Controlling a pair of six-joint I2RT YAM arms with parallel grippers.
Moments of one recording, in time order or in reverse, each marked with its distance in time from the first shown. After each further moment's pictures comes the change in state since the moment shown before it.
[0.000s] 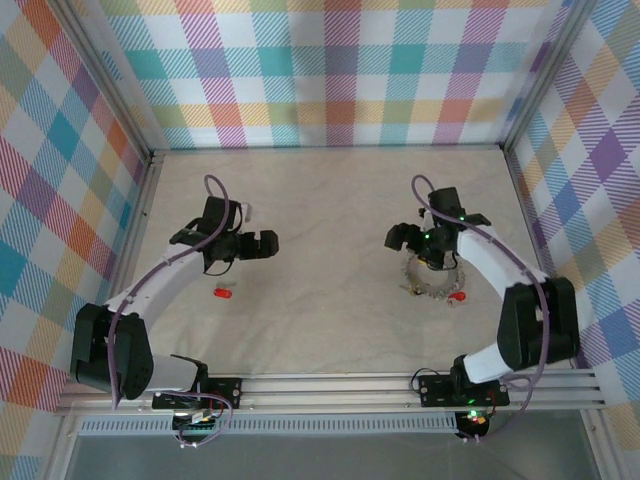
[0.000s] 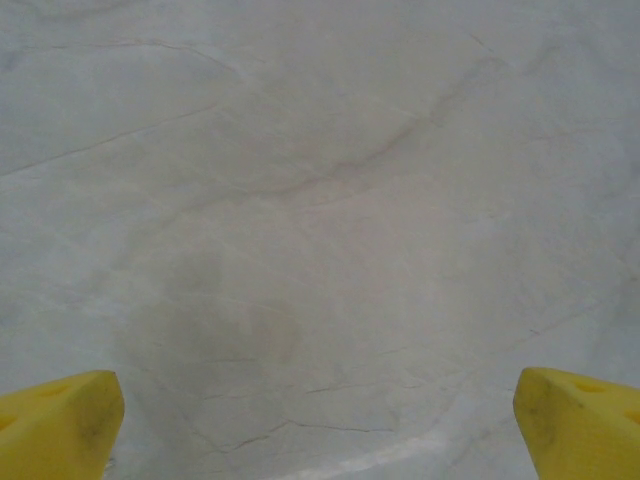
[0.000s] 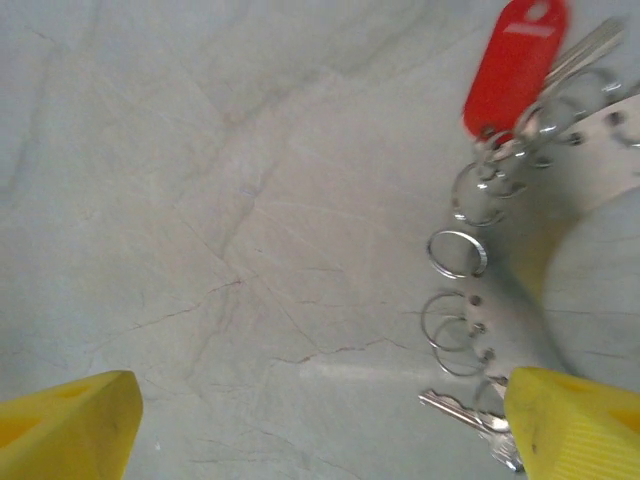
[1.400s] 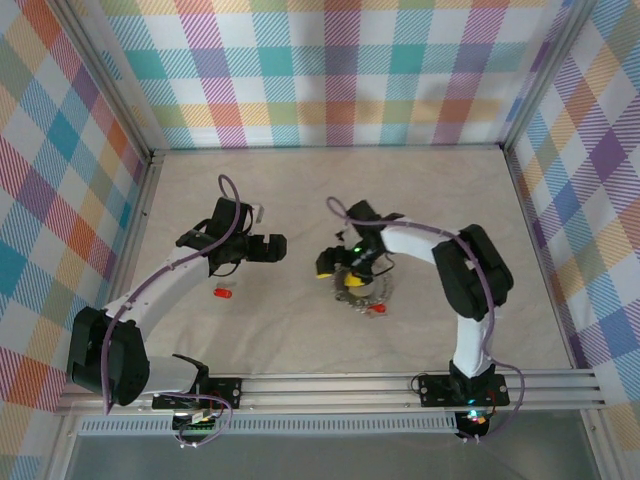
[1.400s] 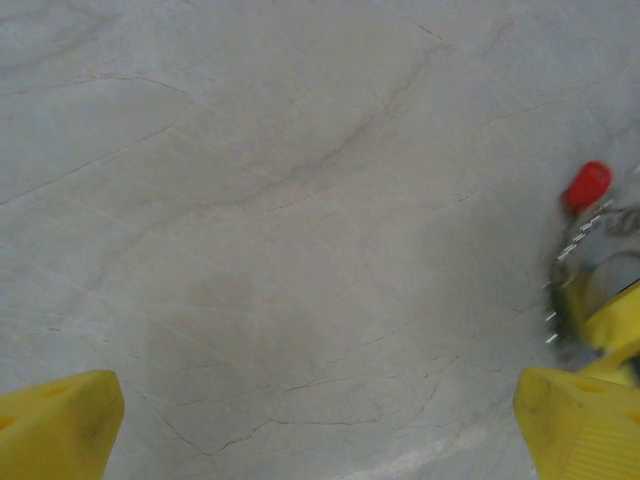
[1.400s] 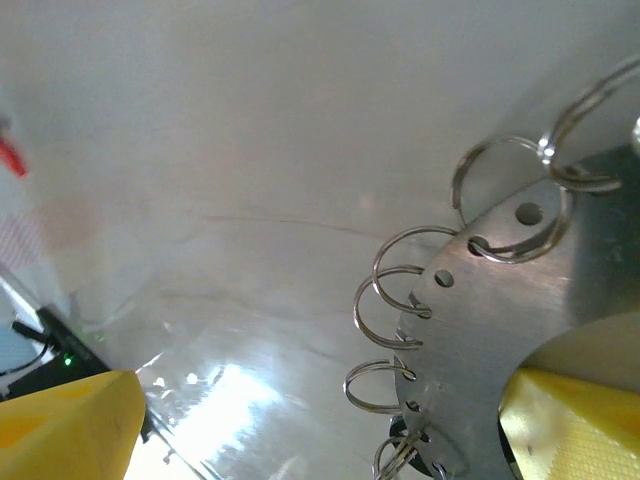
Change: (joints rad) left arm -0.089 -0.032 0.010 -0.012 -0.089 0.047; right arm 0.443 0.487 0.238 0.105 -0.315 0.072
